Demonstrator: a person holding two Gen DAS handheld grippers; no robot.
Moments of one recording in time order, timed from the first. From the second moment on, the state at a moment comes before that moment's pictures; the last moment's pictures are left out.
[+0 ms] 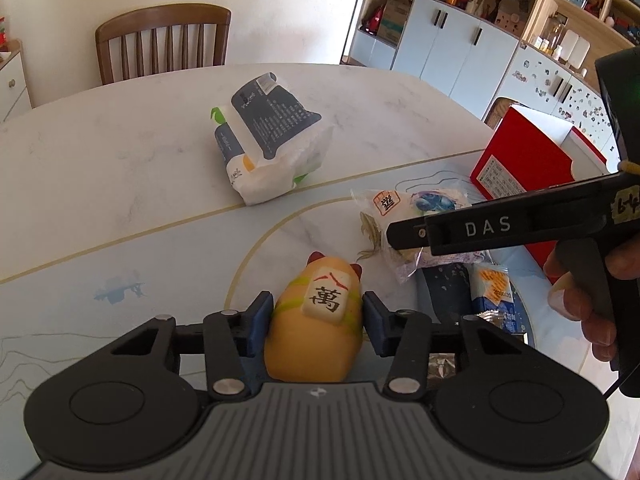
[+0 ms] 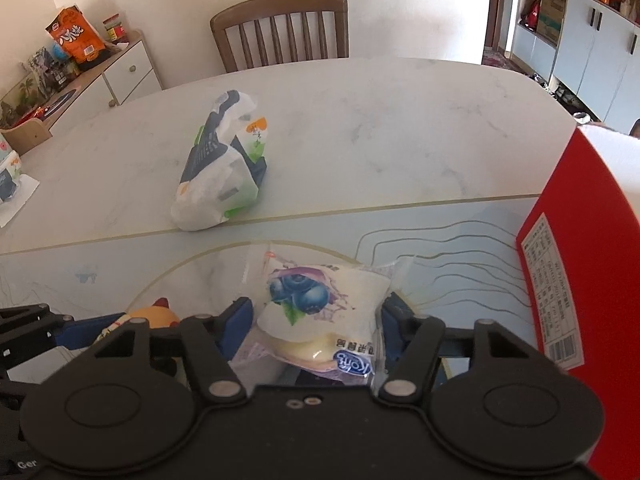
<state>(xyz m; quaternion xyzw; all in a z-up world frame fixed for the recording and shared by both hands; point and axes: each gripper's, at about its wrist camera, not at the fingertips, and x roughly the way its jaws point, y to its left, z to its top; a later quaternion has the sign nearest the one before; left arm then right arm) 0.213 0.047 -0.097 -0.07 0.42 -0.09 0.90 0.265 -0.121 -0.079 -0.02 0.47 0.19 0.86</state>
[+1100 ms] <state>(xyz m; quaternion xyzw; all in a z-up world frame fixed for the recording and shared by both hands) 0.165 0.014 -0.012 -0.05 0.37 -0.09 0.92 0.198 -0.173 0.008 0.01 0.42 0.21 0.88</state>
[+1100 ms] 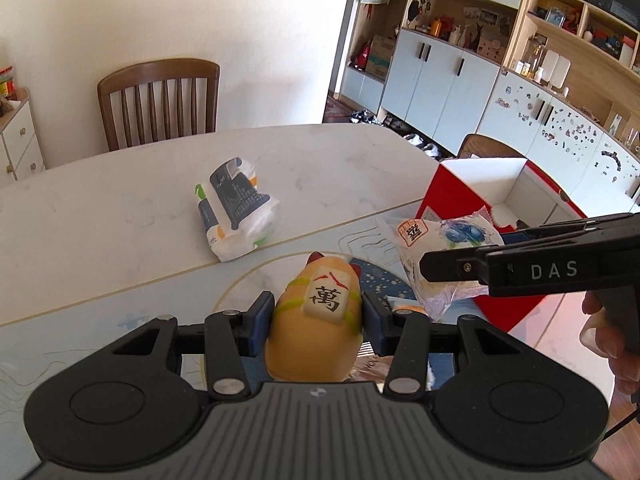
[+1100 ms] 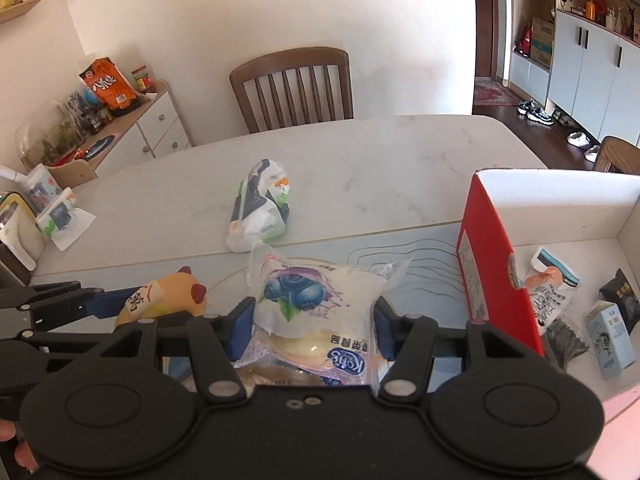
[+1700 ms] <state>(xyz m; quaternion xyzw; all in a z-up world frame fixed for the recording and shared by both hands) 0.146 -0.030 0.033 -0.04 0.34 -0.11 0.93 0.165 -0.221 0.047 0.02 0.40 0.22 0.89</state>
